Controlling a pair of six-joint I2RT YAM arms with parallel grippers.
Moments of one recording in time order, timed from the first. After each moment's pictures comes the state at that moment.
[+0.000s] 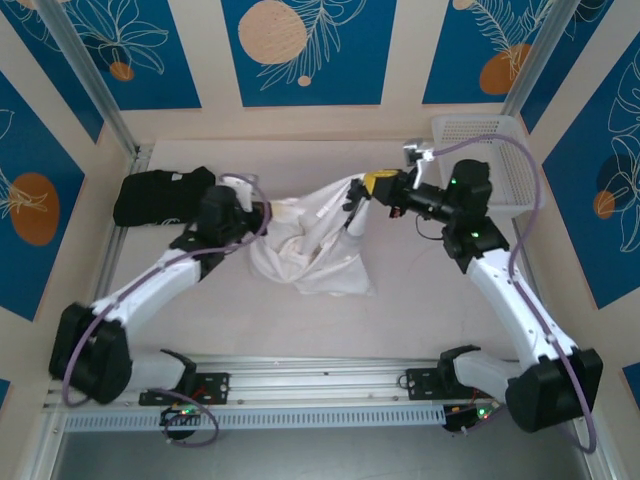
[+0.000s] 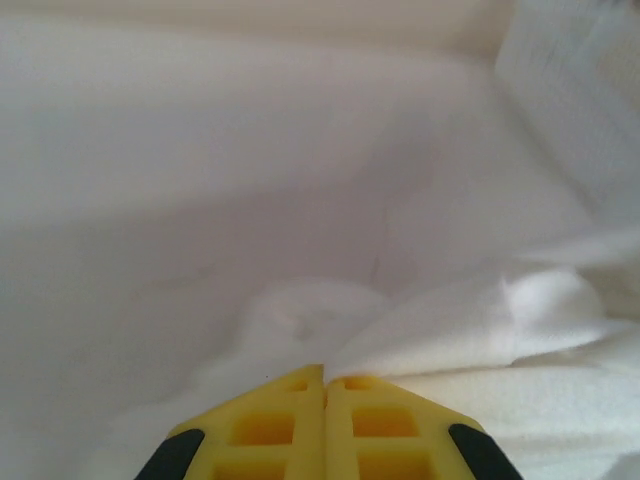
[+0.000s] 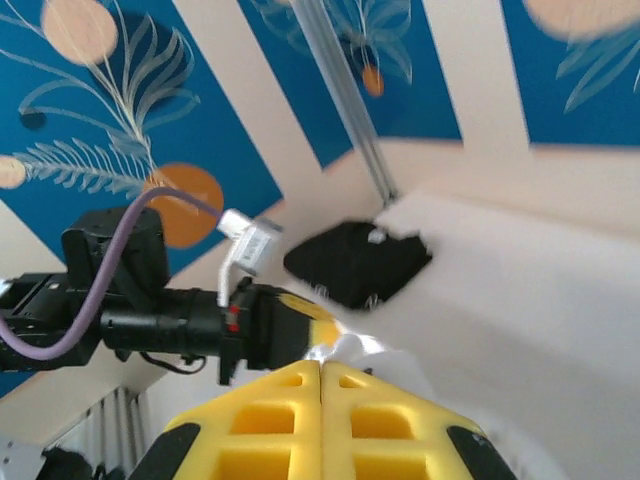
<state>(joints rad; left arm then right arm) -0.41 1.25 0.87 -0.01 0.11 -0.35 0.23 1.09 1.02 0.04 -0.79 0.36</state>
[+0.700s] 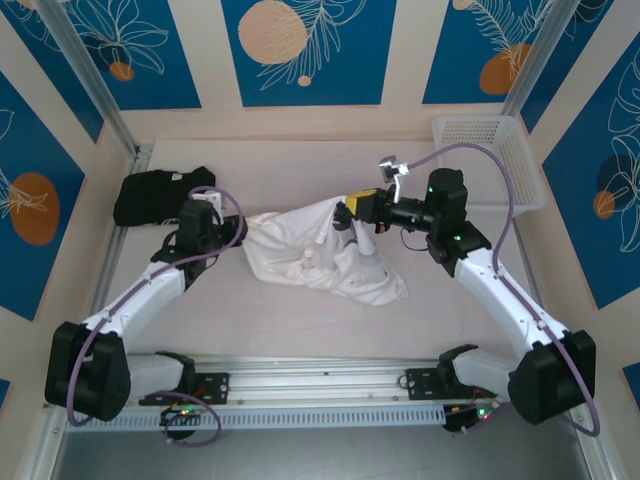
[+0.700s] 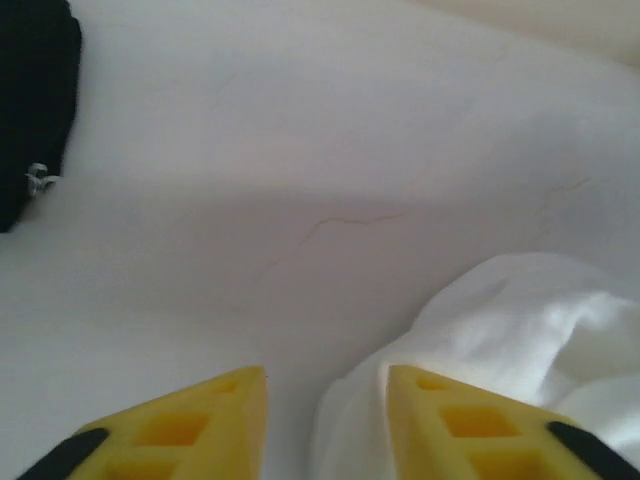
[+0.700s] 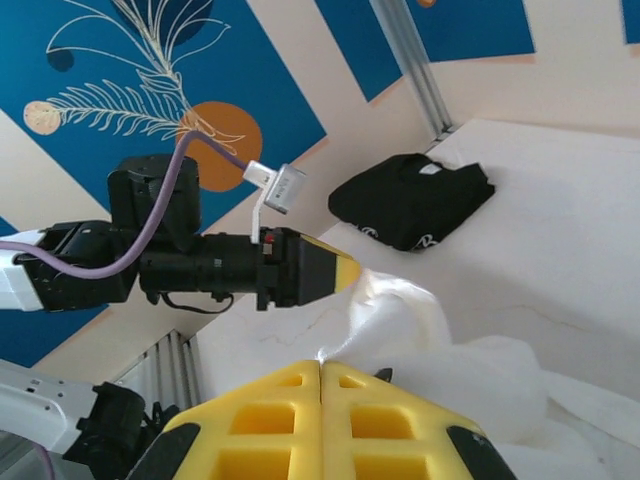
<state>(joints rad) -0.30 1.20 0.73 -0.12 0.02 -0.37 0.35 1.18 0.94 0.05 -0.83 0.39</state>
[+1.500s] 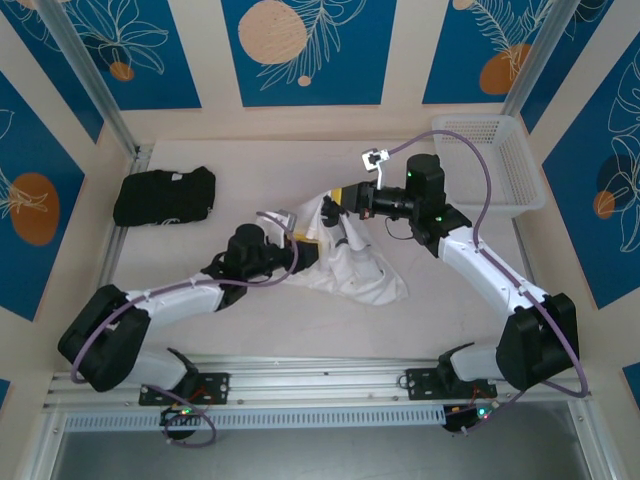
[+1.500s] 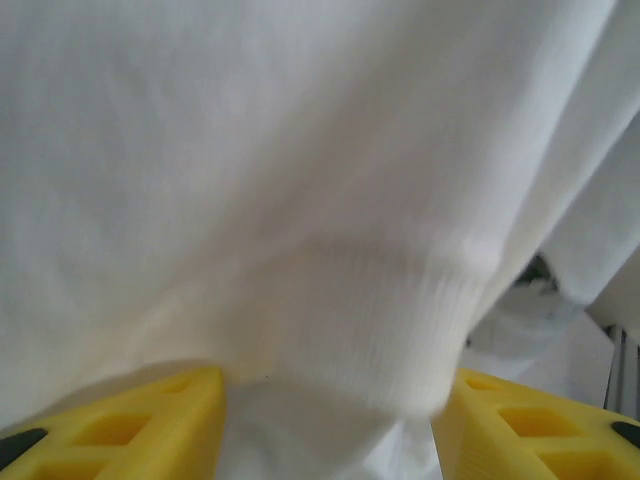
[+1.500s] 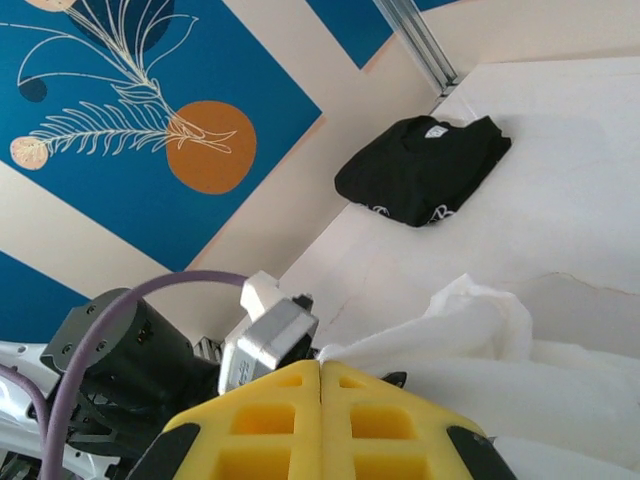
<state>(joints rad) -0.67 1.39 0.62 0.49 0.31 -0.48 0.37 1.34 1.05 0.02 -0.82 0.51</state>
